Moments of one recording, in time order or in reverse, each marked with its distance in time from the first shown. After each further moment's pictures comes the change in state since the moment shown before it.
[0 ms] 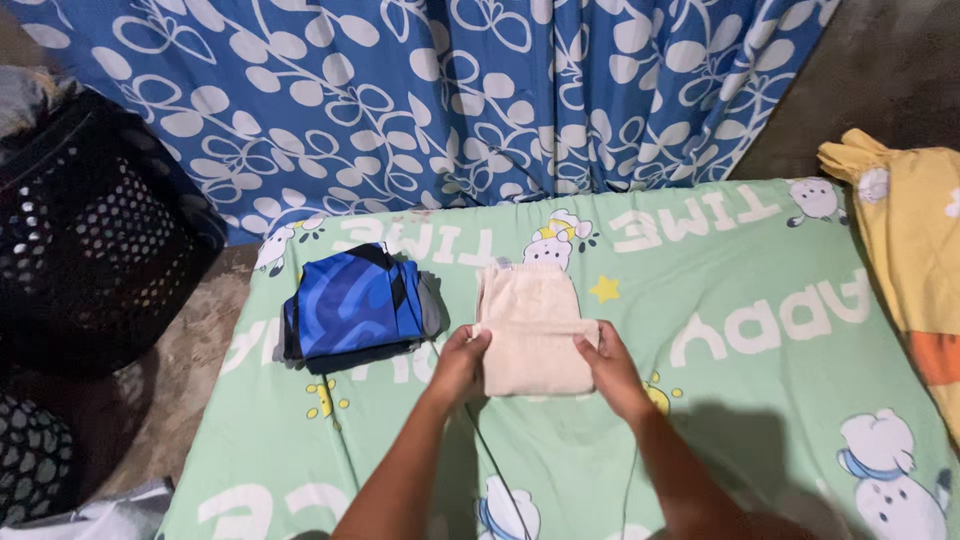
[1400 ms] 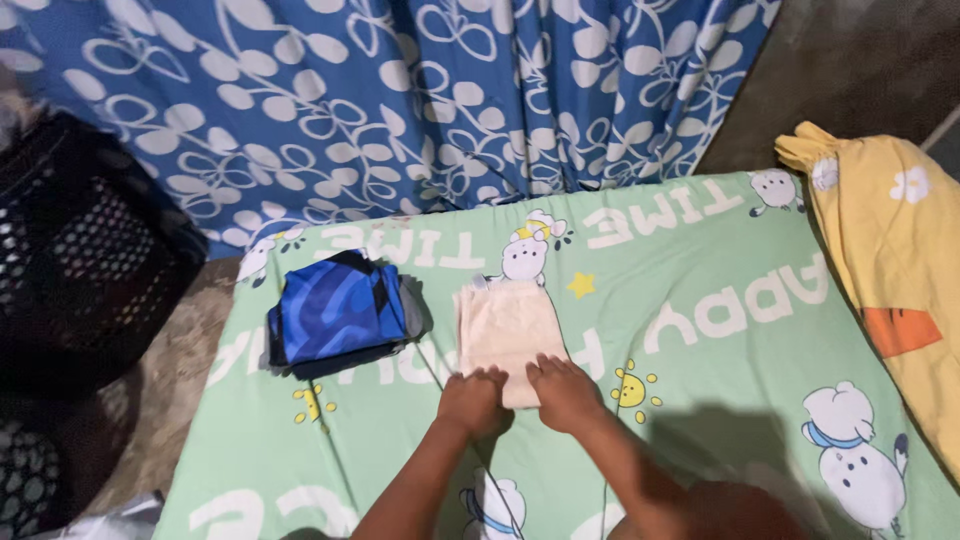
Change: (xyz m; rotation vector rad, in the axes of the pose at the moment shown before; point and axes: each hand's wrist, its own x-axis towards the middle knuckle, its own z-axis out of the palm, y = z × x) left_hand -0.094 0.030 0.062 1.744 -0.269 0.149; right_hand -0.063 -0.036 0.047 -1.533 -0.340 -0.294
